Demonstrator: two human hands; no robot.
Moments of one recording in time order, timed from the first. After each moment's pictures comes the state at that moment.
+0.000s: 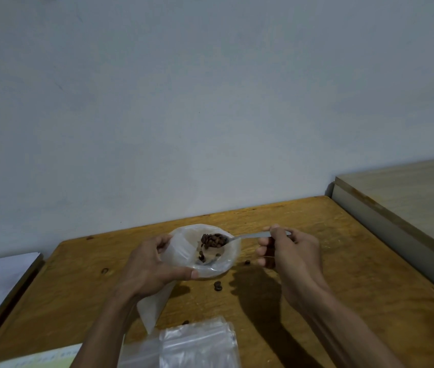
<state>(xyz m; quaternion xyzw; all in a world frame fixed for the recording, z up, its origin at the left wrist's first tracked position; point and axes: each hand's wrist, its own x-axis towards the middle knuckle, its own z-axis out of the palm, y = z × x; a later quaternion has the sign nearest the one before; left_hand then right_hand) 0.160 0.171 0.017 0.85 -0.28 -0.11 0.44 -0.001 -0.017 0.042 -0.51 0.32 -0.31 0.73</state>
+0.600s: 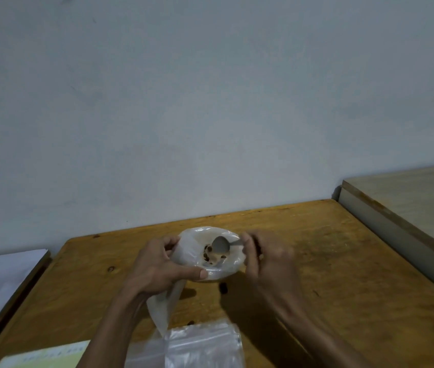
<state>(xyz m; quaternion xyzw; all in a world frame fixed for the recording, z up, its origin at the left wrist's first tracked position) 0.155 0.171 0.022 0.85 -0.25 -0.14 0.45 0.021 -0.004 -0.001 -0.85 0.13 -0.41 0.31</state>
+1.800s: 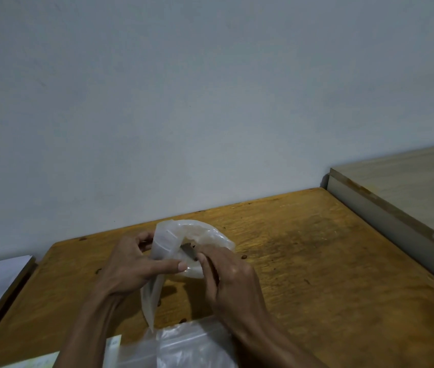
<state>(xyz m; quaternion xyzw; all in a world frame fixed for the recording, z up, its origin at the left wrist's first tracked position) 0.166 0.183 0.029 0.81 -0.26 -0.15 0.50 0.030 0.040 -0.020 -0.86 0.06 -0.42 0.28</state>
